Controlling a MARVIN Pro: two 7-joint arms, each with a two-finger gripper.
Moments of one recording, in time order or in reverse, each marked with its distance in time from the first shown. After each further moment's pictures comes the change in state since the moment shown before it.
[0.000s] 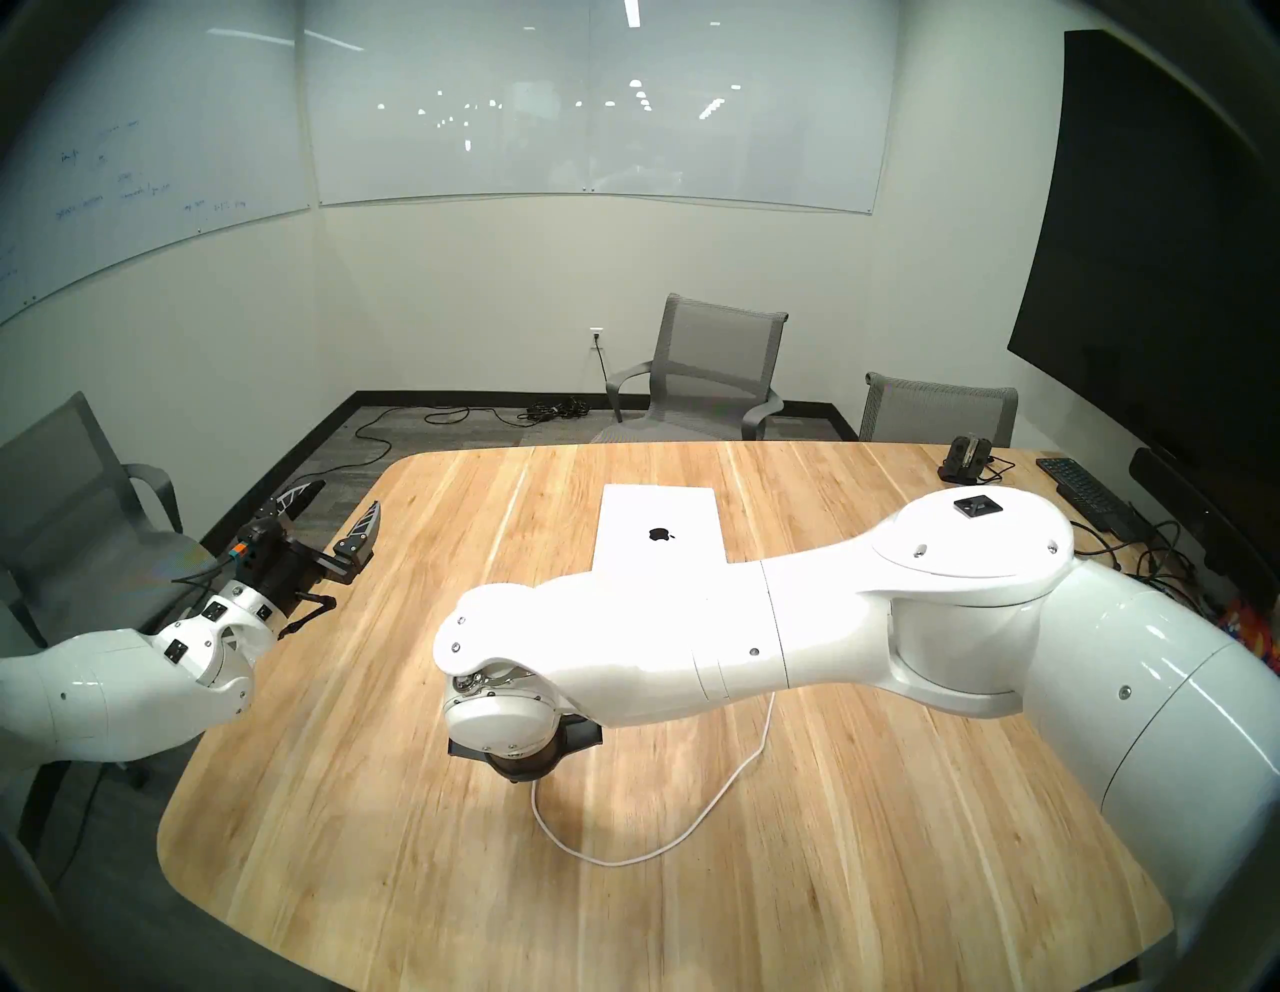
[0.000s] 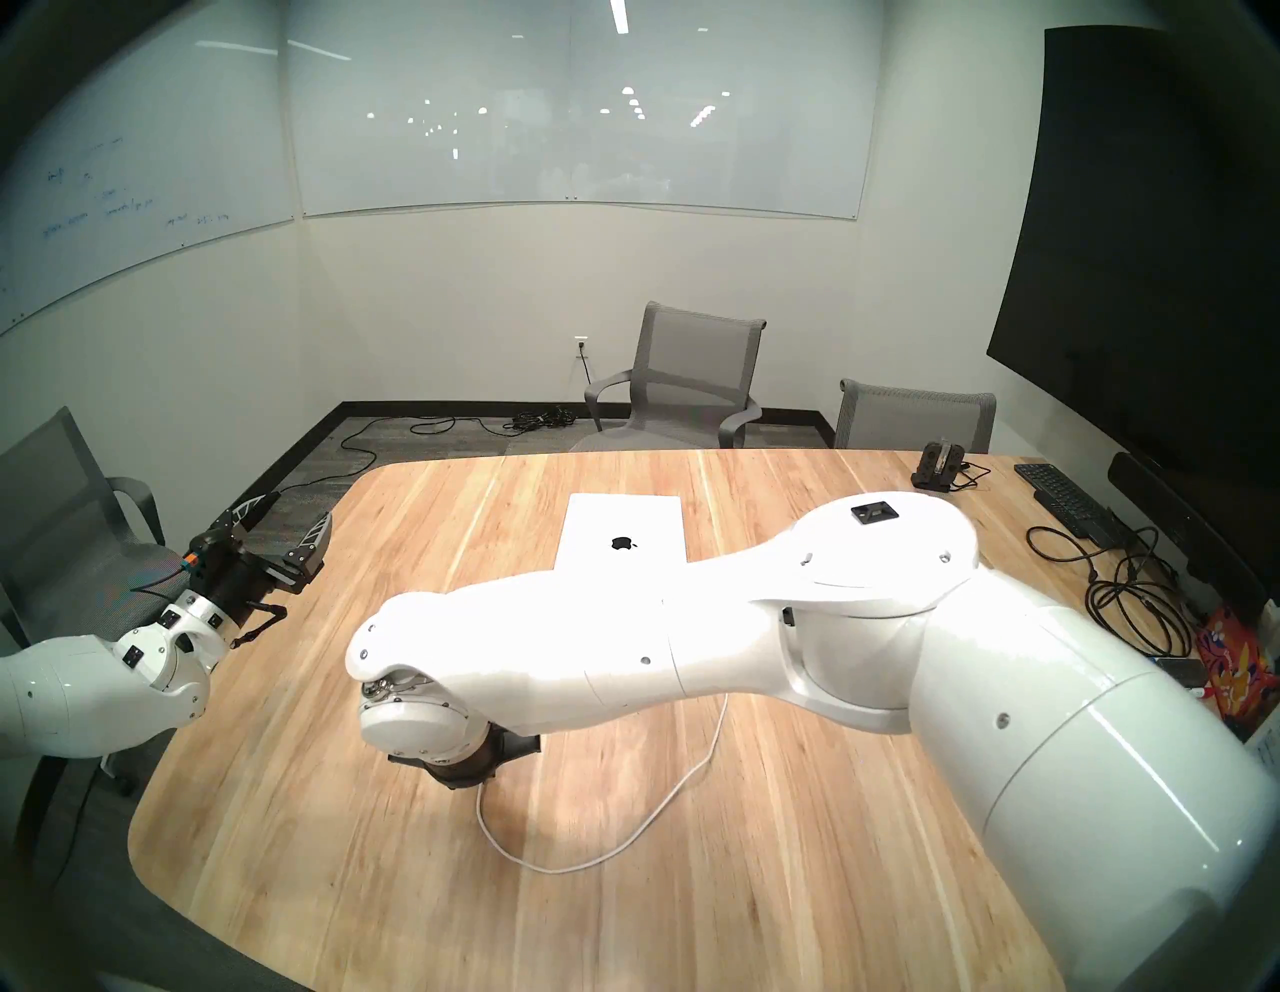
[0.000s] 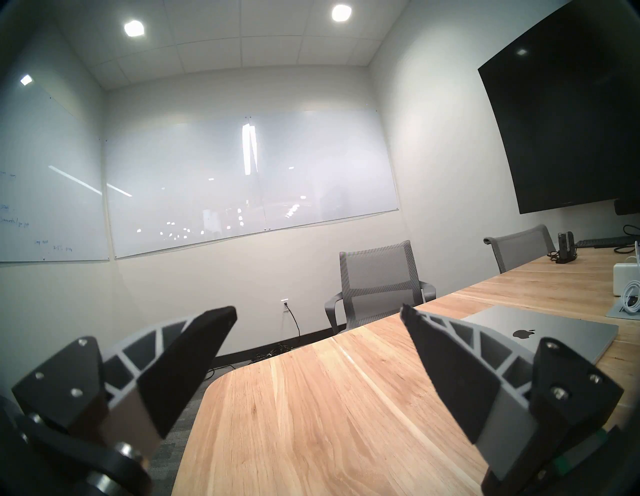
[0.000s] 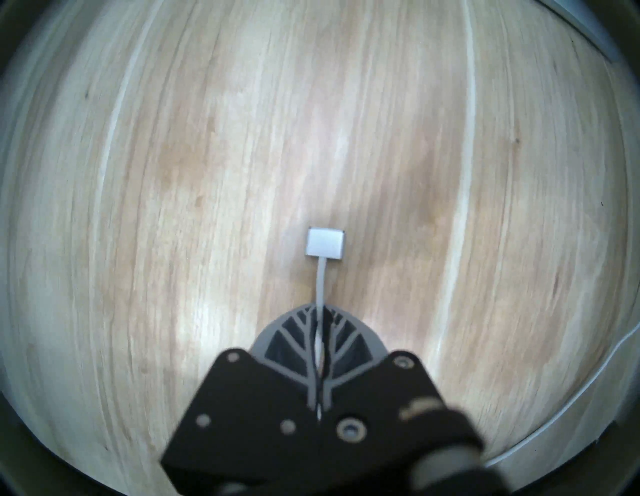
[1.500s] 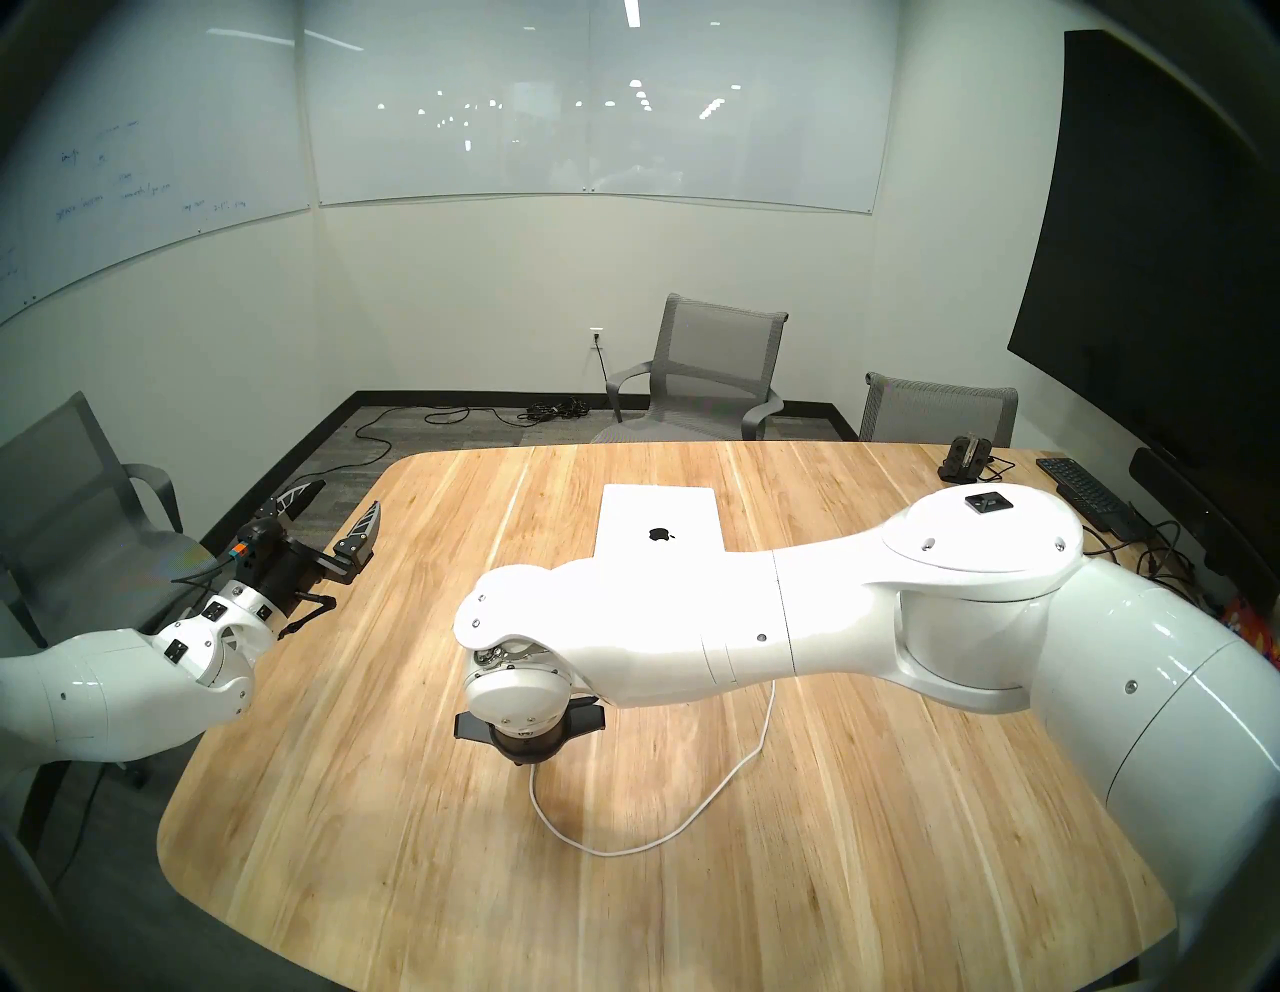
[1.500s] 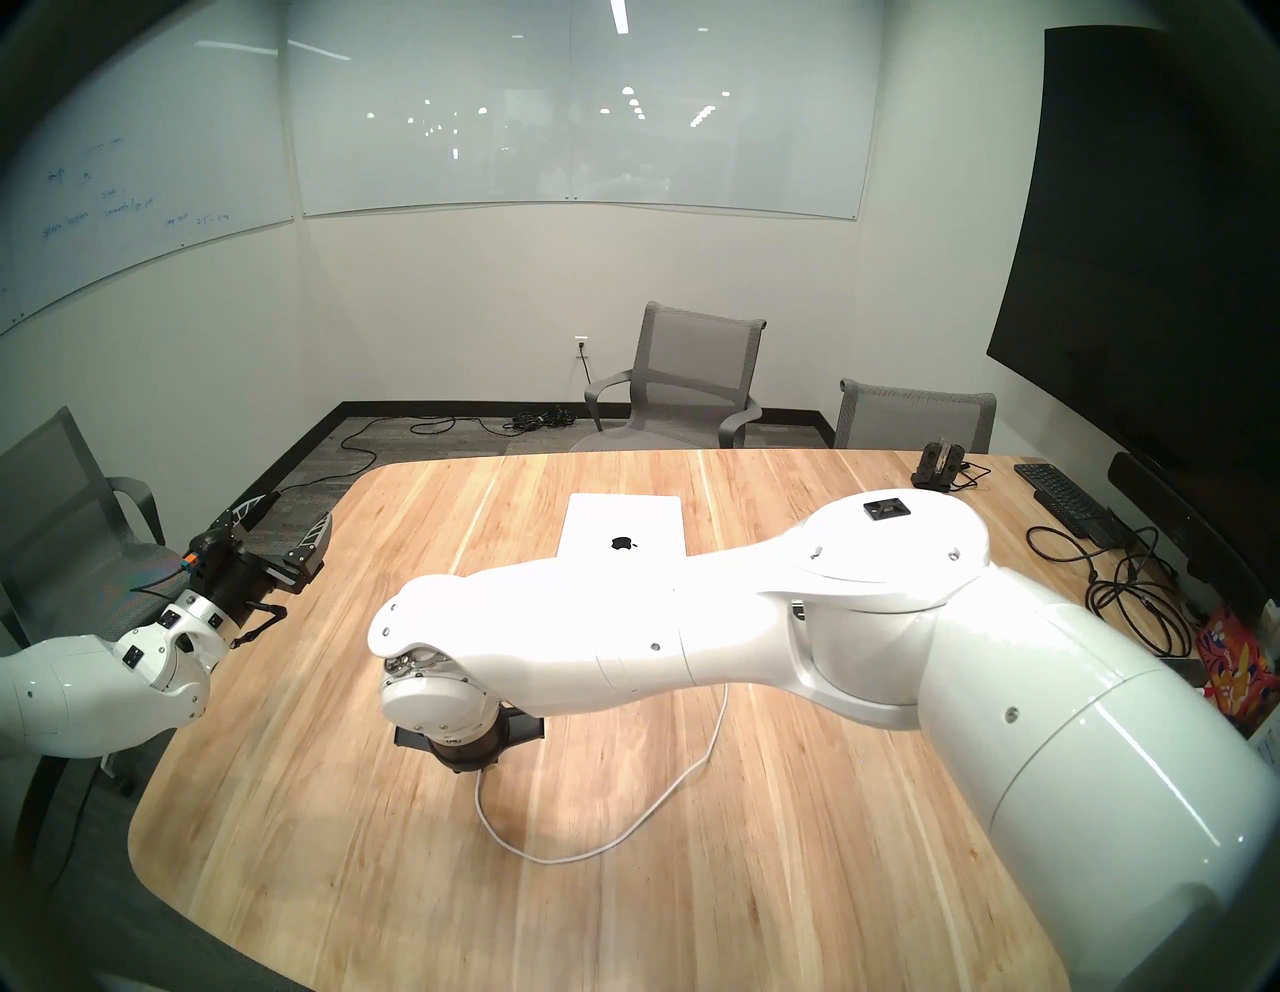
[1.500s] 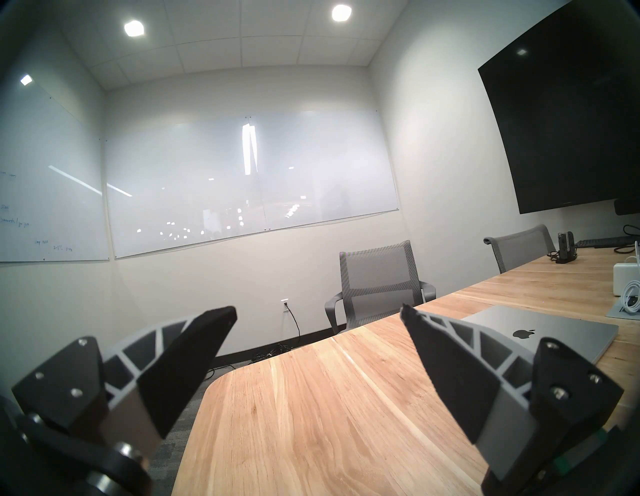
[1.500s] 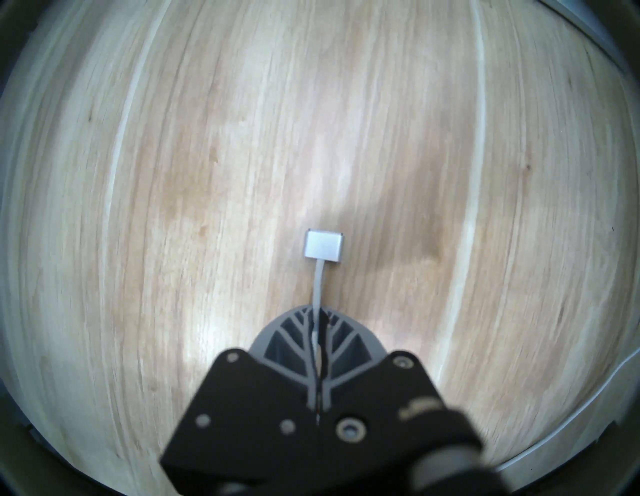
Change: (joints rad) left arm 0.000 0.000 0.000 0.000 0.000 0.000 0.000; right arm 0.008 0.023 0.009 0.042 0.002 0.071 0.068
